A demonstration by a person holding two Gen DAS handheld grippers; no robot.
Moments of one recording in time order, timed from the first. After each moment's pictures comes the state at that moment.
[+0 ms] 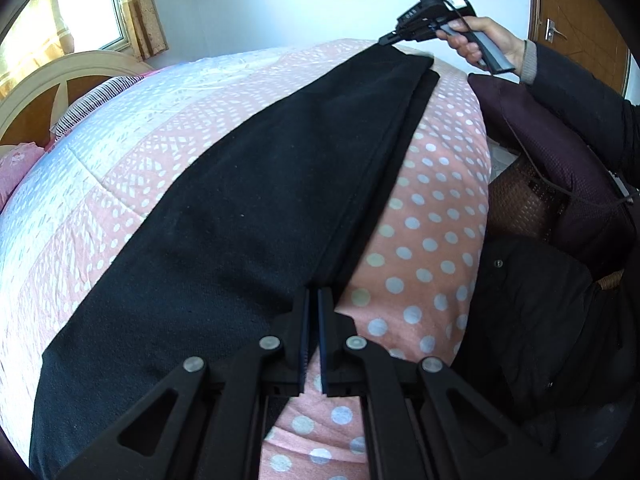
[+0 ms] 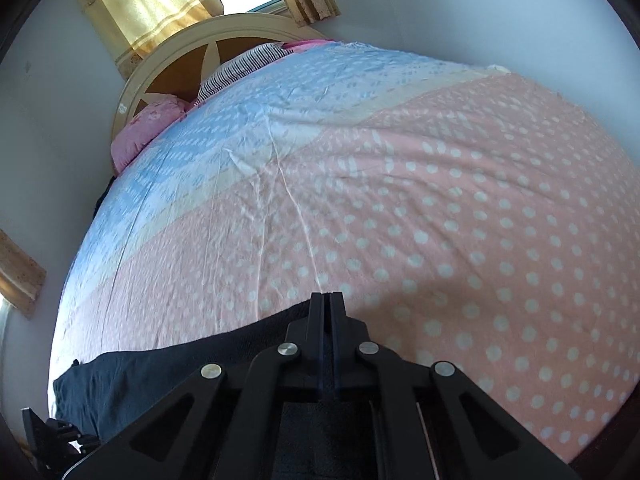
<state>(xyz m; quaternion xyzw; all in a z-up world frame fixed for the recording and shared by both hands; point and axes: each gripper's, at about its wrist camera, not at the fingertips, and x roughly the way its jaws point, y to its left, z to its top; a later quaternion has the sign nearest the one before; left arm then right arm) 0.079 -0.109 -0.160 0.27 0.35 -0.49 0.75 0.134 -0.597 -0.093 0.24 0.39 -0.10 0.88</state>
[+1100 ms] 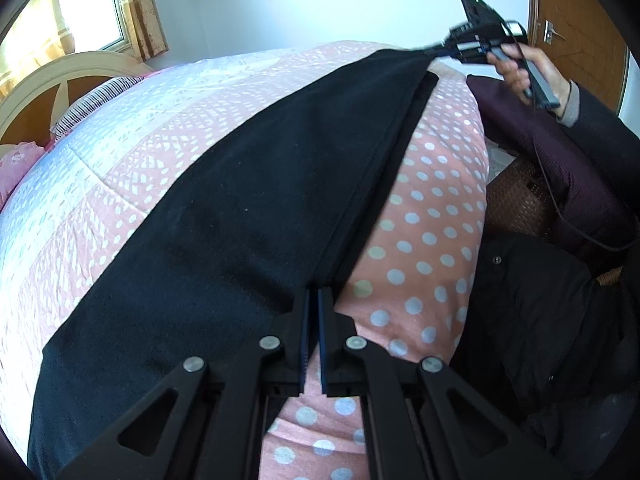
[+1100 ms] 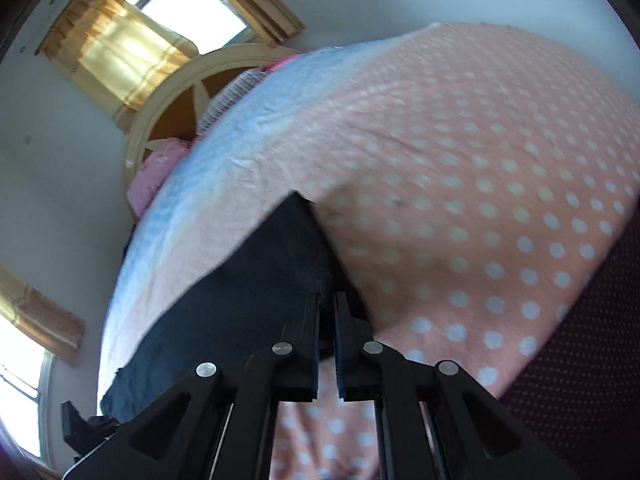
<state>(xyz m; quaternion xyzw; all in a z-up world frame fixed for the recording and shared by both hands) 0.081 -0.101 -0.160 0.26 0.34 -0.49 0.75 0.017 -0.580 -0.123 0.35 0.34 -0.11 0.87</state>
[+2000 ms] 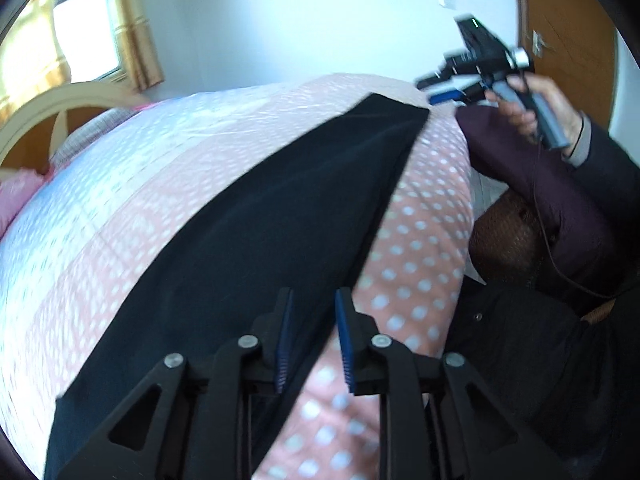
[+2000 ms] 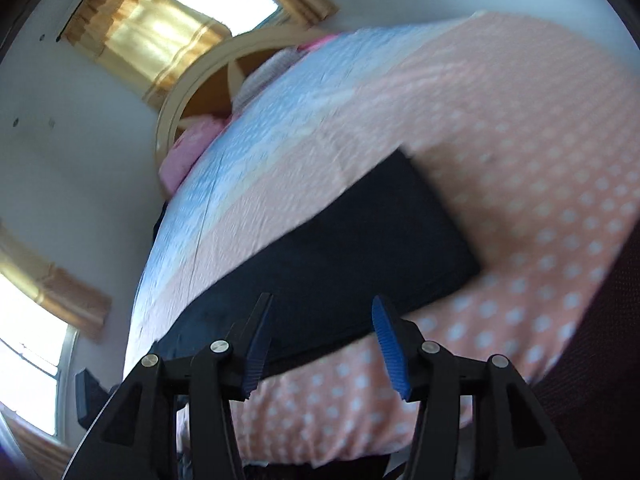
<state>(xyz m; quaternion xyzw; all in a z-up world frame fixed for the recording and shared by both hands) 0.068 -0.144 -0.132 0.26 0.29 -0.52 0.76 0.026 -0.516 -0.096 0.35 0.36 -0.03 0.86</state>
